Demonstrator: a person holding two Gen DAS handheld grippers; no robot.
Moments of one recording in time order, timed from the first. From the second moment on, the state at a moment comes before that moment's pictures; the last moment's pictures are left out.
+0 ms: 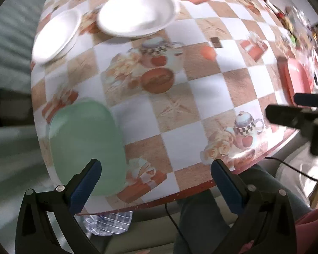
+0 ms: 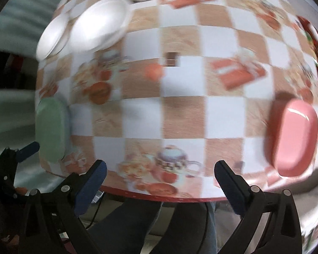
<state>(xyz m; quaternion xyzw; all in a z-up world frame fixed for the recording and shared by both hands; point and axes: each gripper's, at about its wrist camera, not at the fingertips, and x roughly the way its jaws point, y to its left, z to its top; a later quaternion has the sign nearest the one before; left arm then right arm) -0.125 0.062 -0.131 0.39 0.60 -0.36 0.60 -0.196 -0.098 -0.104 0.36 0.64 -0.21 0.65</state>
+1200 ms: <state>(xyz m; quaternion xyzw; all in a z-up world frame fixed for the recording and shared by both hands) -0.225 -0.092 -0.116 0.50 0.55 -0.43 0.51 -0.404 -0.217 -0.126 0.52 0.55 -0.36 0.54</state>
